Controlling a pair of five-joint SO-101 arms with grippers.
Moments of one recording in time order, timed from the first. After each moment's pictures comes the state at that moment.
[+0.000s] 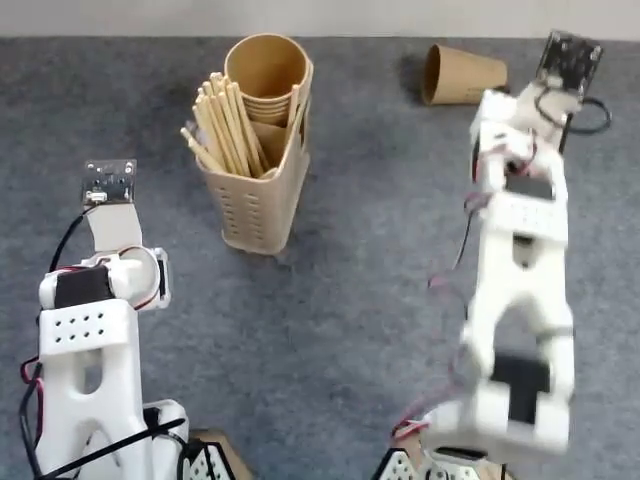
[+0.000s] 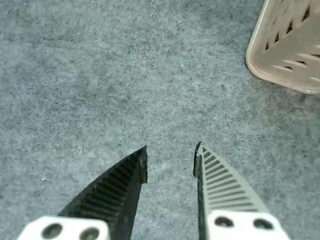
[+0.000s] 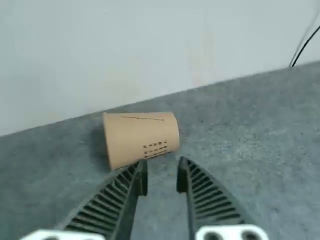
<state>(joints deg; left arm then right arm) -18.3 -44.5 52.0 64.9 -0.4 6.9 3.5 10.2 10.9 -3.6</state>
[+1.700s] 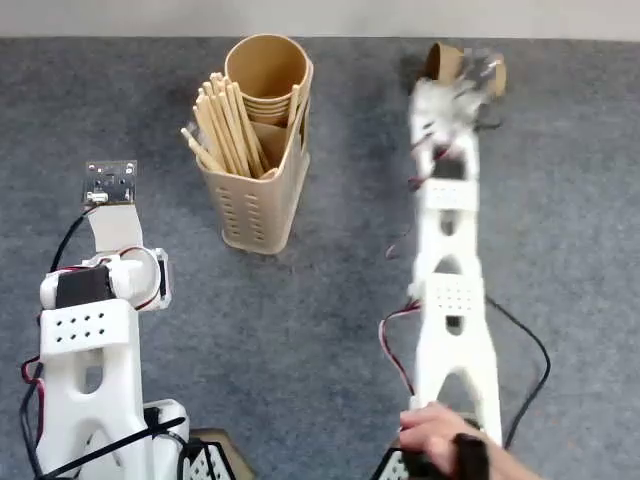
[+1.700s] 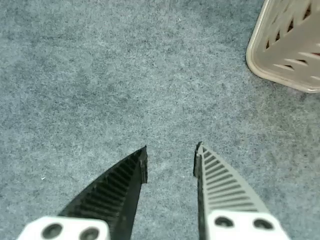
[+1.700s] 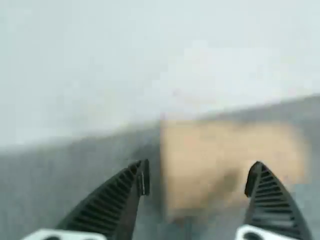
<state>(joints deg) -18.3 -44.5 52.2 64.9 -0.4 -3.0 95.6 -94.9 13.6 -6.1</state>
